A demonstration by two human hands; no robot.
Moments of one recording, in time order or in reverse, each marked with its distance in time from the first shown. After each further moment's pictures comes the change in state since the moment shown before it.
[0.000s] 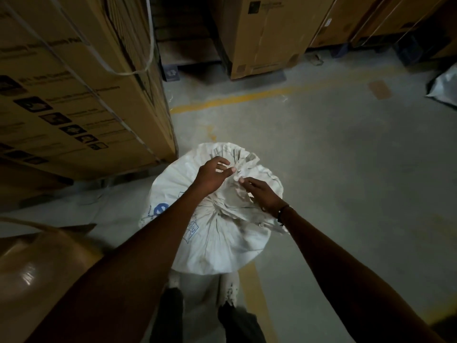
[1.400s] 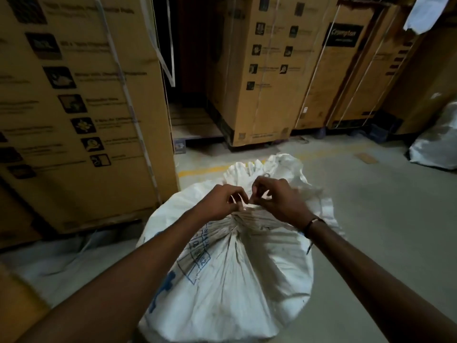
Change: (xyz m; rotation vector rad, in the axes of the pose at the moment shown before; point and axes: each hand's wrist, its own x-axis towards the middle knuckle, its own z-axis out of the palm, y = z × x) left_hand 0.009 -0.168 0.028 0.452 -0.056 0.701; right_hand 0.026 0.092 0.058 -0.784 0.404 -0.894
